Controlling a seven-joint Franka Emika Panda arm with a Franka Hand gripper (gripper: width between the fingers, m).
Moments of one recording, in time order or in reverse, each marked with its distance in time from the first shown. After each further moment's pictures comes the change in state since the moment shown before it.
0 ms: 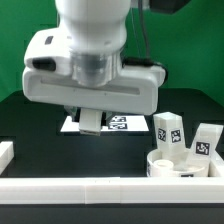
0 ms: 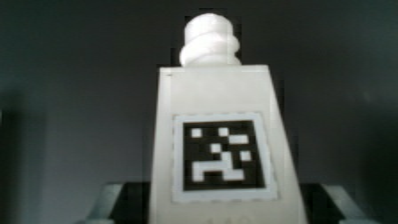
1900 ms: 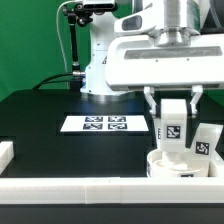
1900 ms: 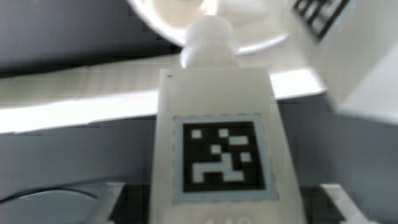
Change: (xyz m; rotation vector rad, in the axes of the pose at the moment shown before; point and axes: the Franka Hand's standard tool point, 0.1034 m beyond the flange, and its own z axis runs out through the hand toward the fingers) arm 0.016 -0.126 -0.031 0.123 0.934 0.002
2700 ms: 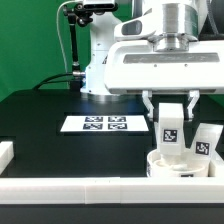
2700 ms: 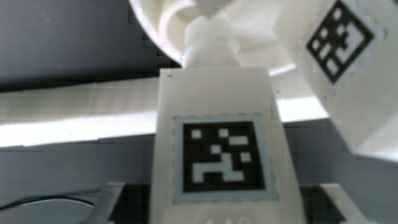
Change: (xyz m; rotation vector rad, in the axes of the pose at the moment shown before) arm -0.010 0.009 0.001 -0.011 -0.002 -0.020
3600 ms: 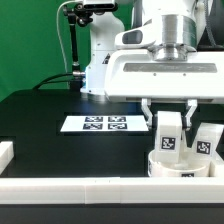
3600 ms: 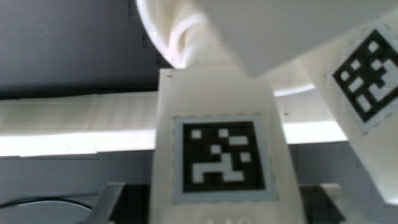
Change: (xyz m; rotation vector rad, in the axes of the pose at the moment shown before) arm -0.008 0.001 0.009 -0.009 0.051 -0.037
